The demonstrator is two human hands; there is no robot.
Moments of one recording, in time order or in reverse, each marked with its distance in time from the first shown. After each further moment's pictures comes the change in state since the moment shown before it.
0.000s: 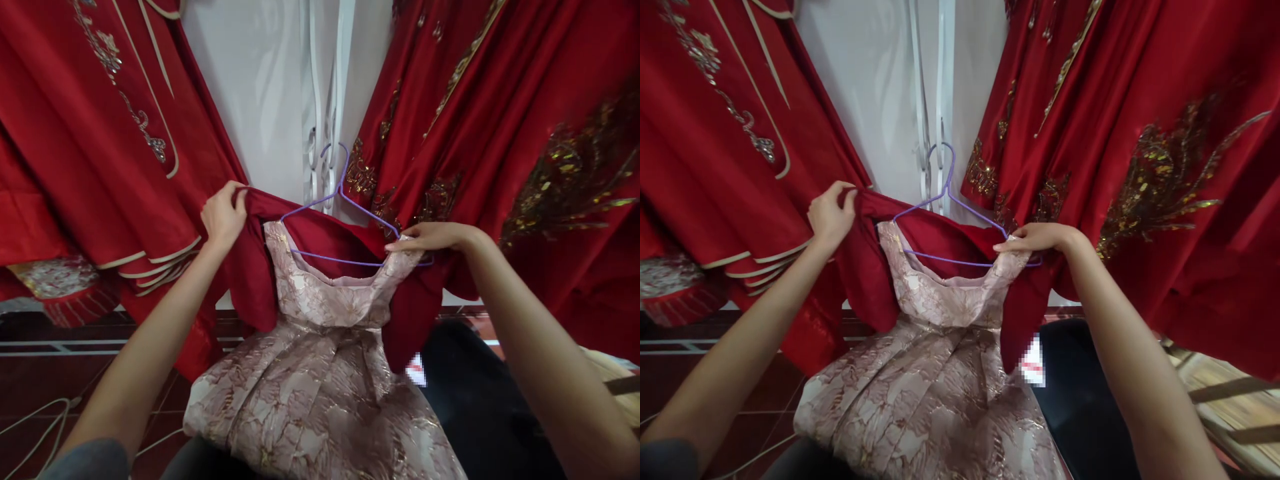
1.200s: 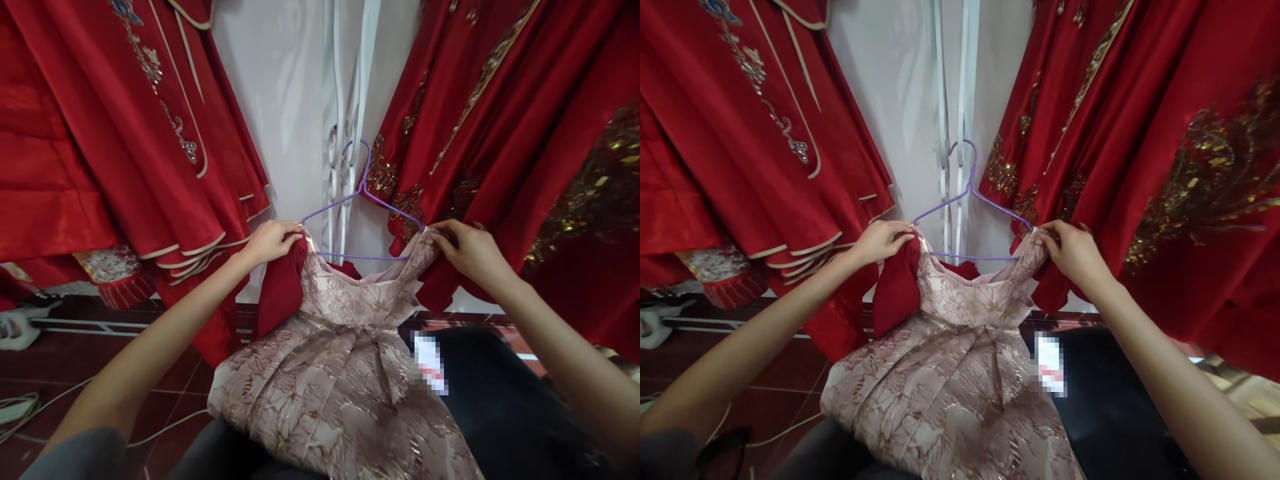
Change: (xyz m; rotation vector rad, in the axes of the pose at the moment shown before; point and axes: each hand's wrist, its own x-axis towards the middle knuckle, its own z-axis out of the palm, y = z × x) left_hand -0.035 -0.004 0.013 -0.172 -0.470 0.607; right_hand -0.025 0.007 0.054 -0.087 0.835 -0.114
